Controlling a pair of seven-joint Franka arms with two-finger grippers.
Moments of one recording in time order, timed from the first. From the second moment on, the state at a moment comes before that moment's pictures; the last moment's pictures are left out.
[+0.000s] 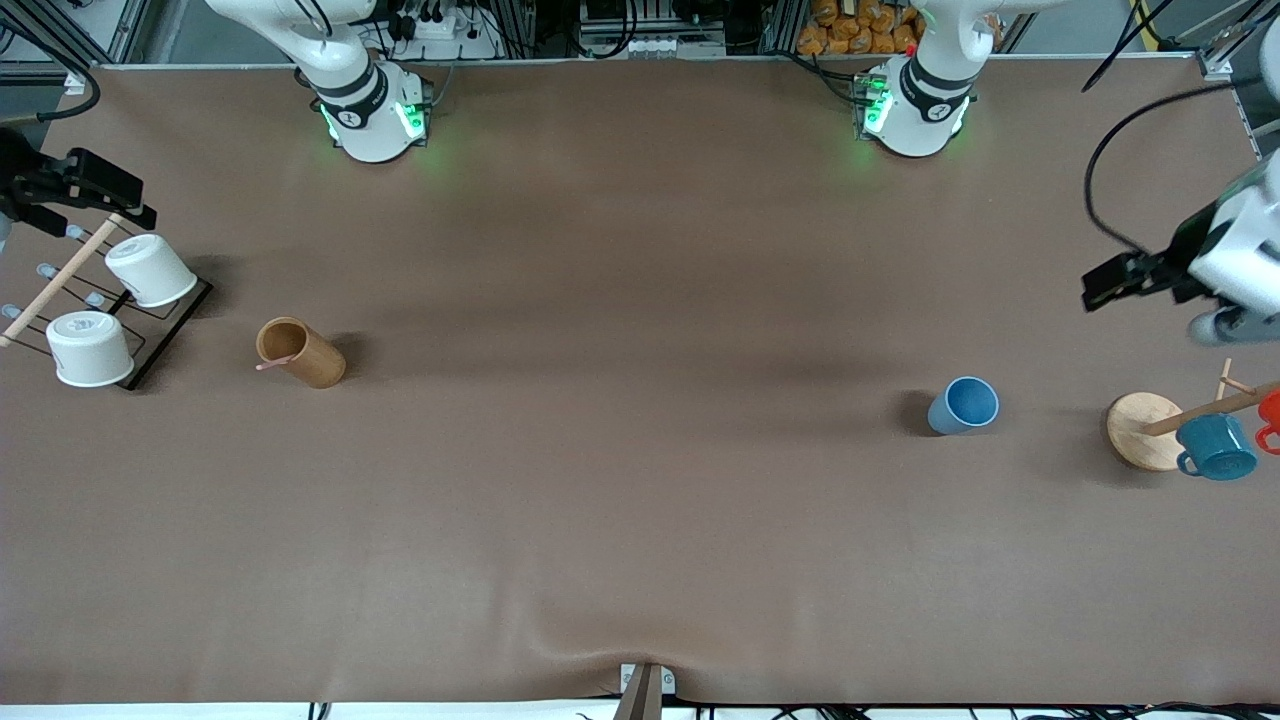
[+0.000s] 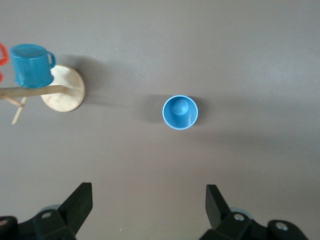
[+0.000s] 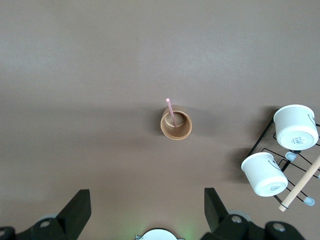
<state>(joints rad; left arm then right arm) 0.02 0.09 -0.06 -1.62 0.06 1.66 -0.12 -0.03 -0.04 0.00 -1.51 0.05 1.40 -0.07</state>
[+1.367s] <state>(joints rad) 0.04 0.37 -0.06 -2.00 0.06 2.32 -0.12 -0.03 -0.04 0.00 -1.51 0.05 1.39 -0.07</state>
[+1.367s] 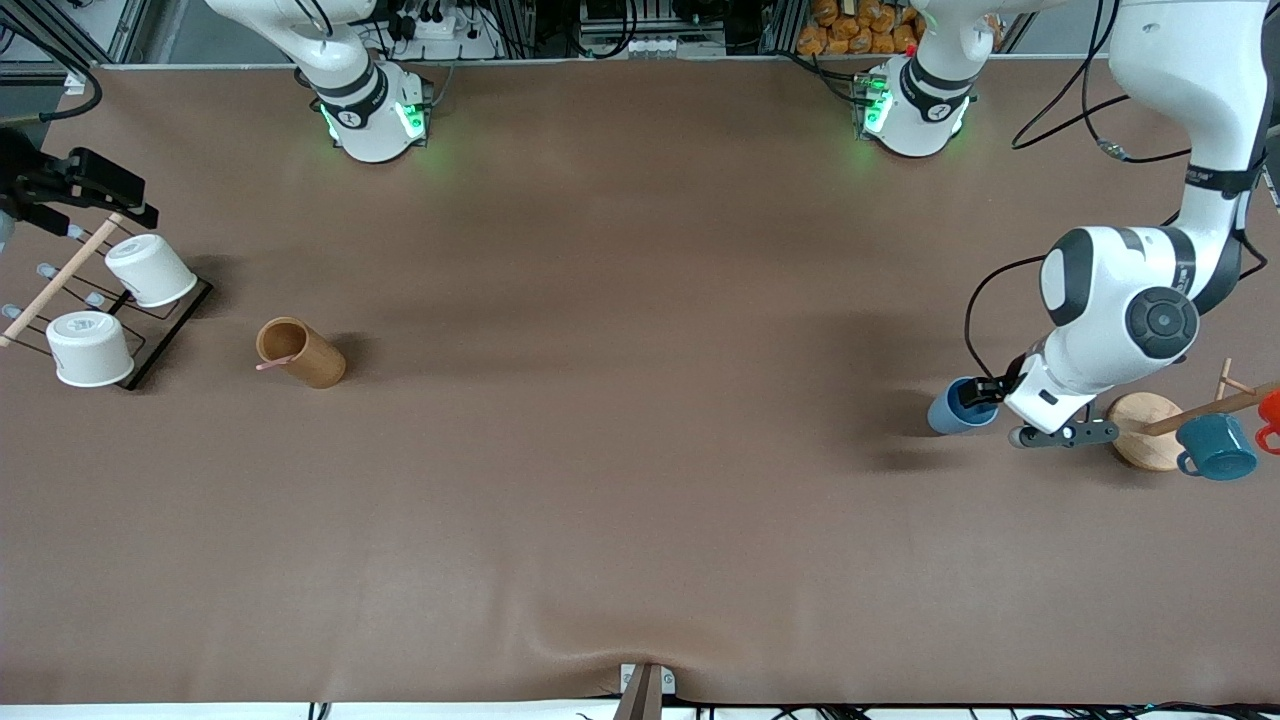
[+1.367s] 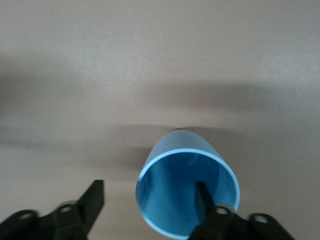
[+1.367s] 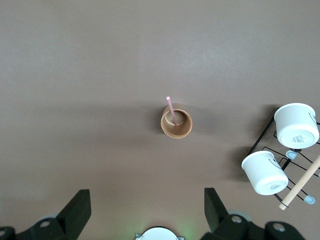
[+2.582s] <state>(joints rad) -0.39 0.51 -0.29 -1.62 0.06 2.07 -0.61 -0.02 0.32 0.00 -1.52 0.02 1.54 -0.07</state>
